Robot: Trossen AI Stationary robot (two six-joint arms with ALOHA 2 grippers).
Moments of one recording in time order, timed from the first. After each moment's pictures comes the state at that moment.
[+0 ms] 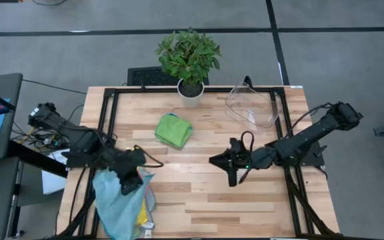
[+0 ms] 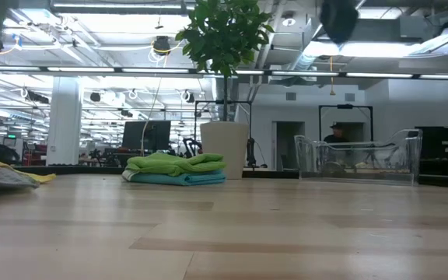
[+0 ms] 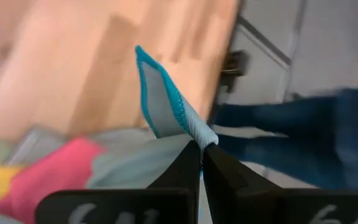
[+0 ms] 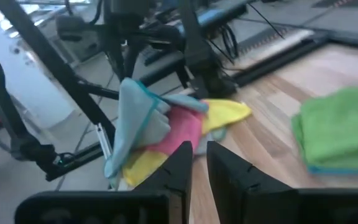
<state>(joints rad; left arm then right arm) -0.47 1.20 1.24 -0.93 0.14 -0.95 0.45 1.29 0.75 0.35 0.47 0.50</state>
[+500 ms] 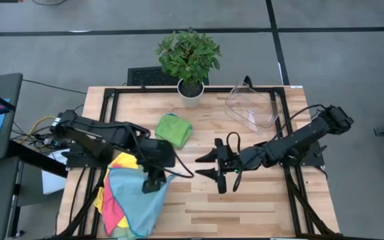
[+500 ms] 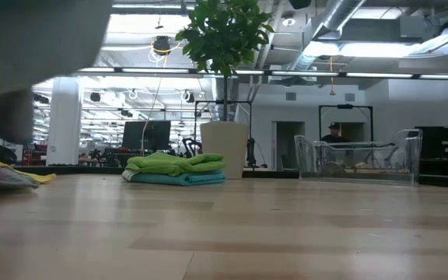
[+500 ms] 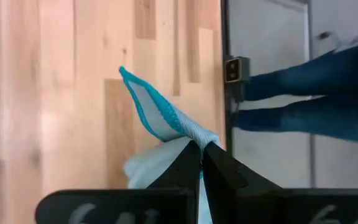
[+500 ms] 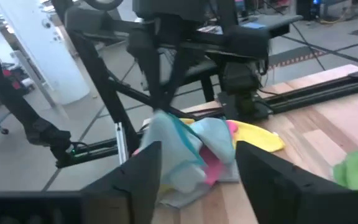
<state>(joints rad) -0.29 1.60 1.73 -1.15 0.28 -0.43 0.41 1.46 0.98 0.33 0.33 0.31</state>
